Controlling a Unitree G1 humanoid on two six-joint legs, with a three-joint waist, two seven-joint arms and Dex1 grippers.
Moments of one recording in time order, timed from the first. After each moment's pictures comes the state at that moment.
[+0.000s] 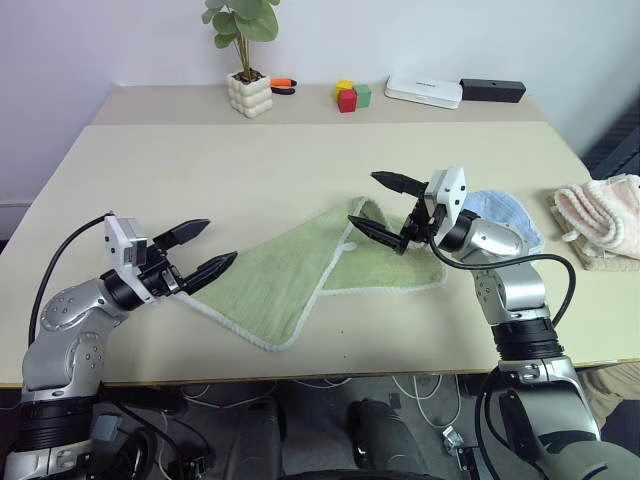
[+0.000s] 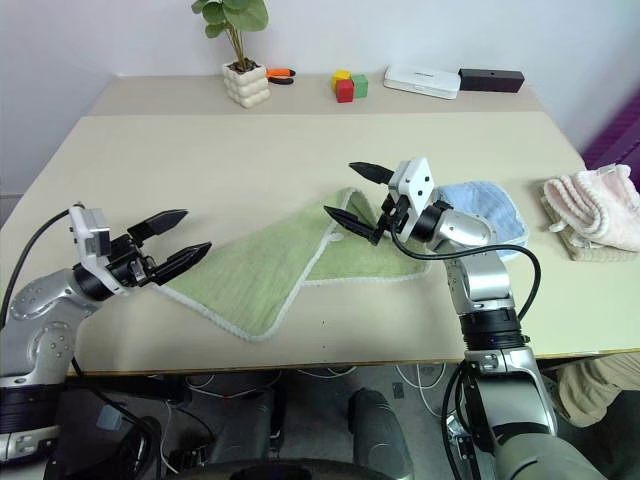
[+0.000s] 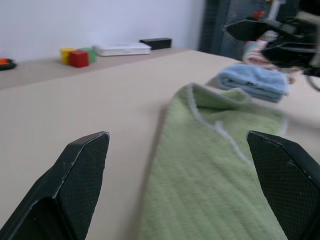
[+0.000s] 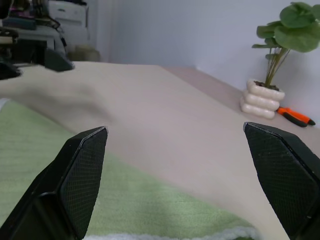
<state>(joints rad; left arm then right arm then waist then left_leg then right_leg) -0.12 0.62 0.28 -0.09 -0.66 0.25 -1.04 -0.55 -0.40 -0.01 0.16 0.34 0.02 0.95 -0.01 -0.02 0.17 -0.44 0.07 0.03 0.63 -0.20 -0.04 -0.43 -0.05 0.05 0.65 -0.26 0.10</state>
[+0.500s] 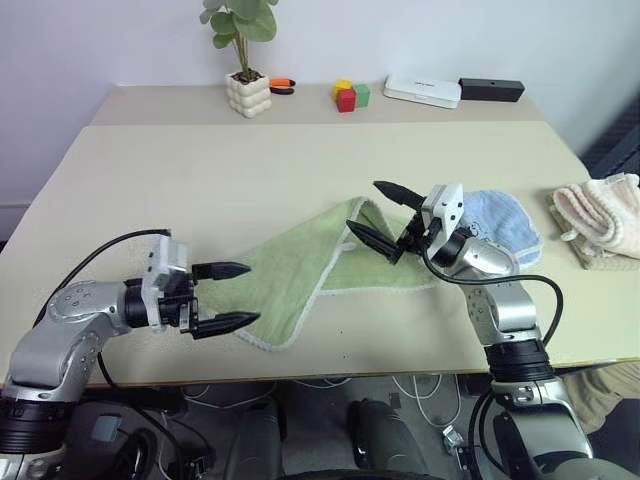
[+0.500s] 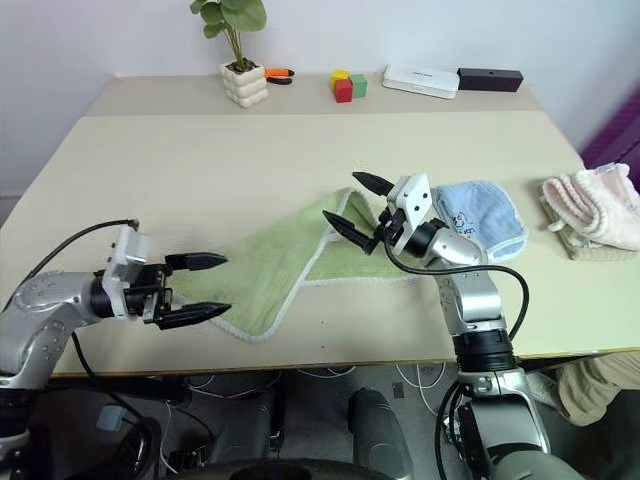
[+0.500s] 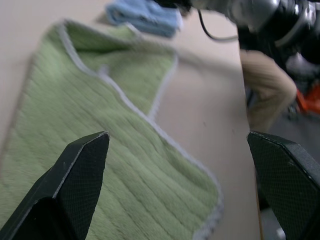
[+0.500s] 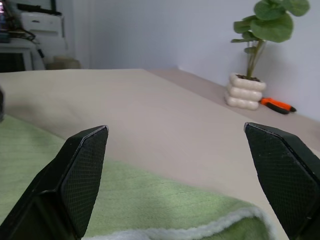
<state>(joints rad) -0.11 0.80 0.09 -0.21 -0.62 0.36 -1.26 -0.44 -0.35 -0.01 0.07 0.34 0.02 0.84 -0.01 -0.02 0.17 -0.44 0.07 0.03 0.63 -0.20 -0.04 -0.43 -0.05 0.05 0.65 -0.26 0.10</state>
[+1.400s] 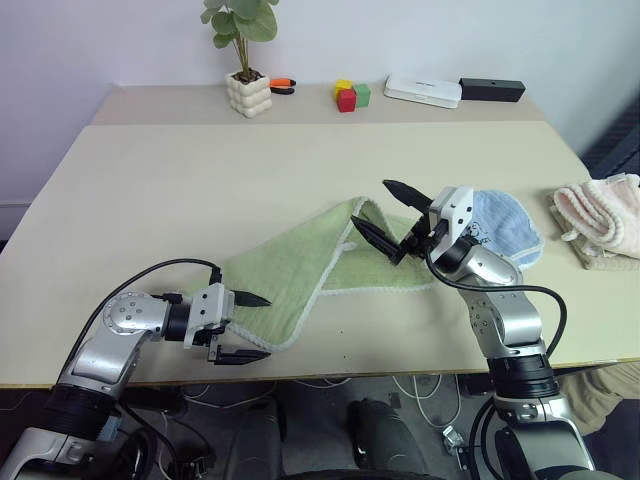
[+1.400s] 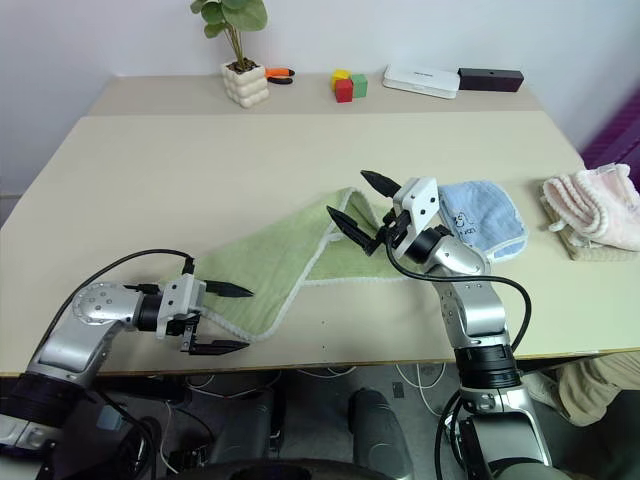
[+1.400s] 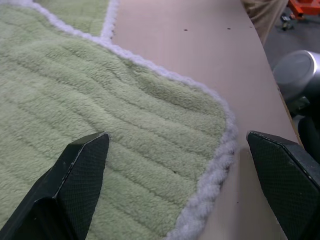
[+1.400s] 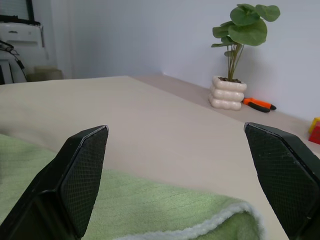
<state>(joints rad) -0.16 0.73 -0.14 0.06 -0.27 -0.10 -1.33 -0.38 -0.35 -0.02 -0.04 0.36 0.06 0.75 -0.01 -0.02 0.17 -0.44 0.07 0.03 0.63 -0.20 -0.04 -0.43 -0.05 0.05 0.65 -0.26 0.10</state>
